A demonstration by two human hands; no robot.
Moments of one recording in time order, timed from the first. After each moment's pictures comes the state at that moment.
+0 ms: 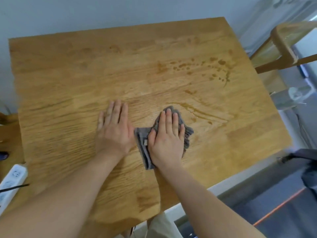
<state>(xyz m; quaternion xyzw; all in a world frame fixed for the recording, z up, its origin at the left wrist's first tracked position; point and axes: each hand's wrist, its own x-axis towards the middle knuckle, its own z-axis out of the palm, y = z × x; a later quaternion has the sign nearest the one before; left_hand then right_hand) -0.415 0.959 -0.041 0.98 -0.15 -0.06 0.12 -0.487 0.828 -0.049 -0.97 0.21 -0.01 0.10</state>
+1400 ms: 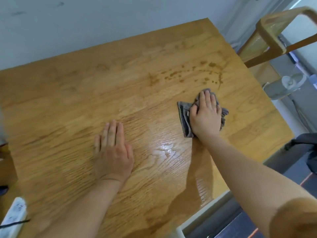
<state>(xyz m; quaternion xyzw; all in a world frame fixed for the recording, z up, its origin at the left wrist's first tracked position) -0.410 0.960 -0.046 0.98 -0.16 -0.04 0.13 -0.426 0.681 -0.036 -0.93 0.36 -0.01 0.10</state>
